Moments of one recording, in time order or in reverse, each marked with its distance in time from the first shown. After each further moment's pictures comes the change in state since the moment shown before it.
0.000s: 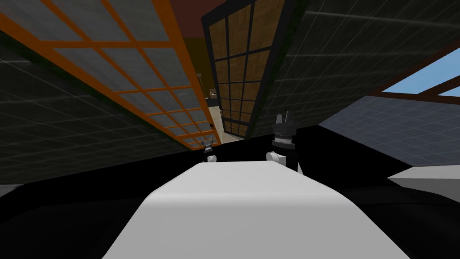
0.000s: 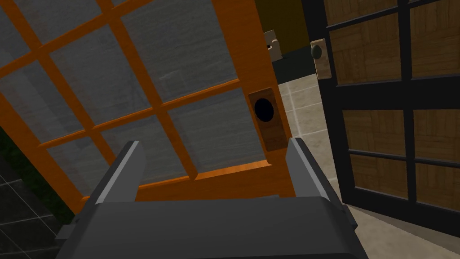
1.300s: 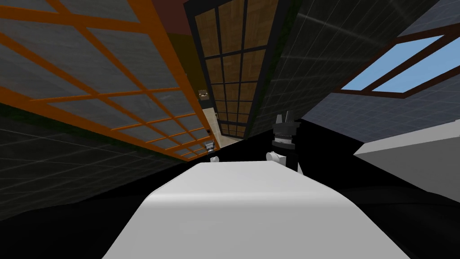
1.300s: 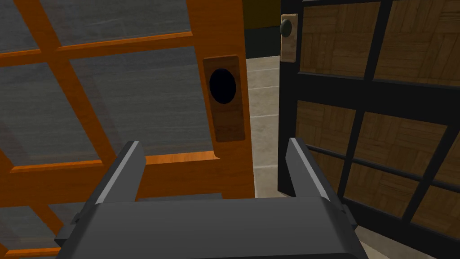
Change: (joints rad) arm -0.090 -0.032 -0.034 0.258 0.140 -0.060 0.188
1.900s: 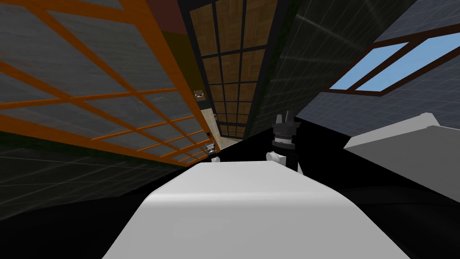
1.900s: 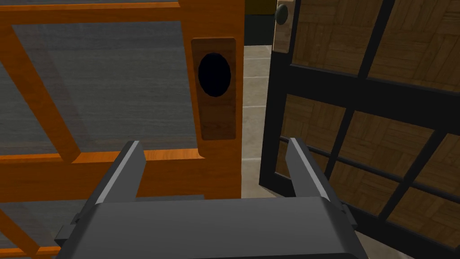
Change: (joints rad) arm -0.035 -0.020 -0.013 0.102 0.052 -0.025 0.073
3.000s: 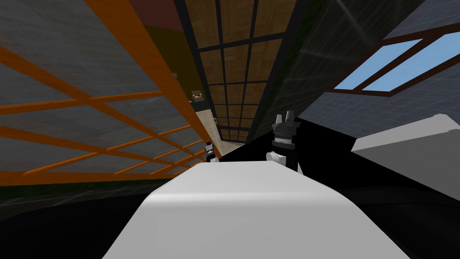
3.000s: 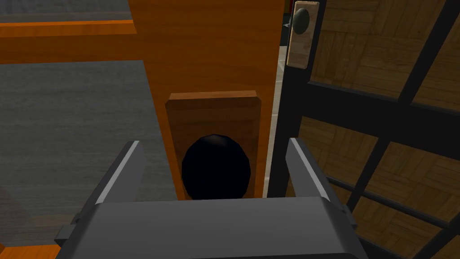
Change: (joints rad) arm 0.001 0.022 0.009 0.028 0.011 -0.018 0.030
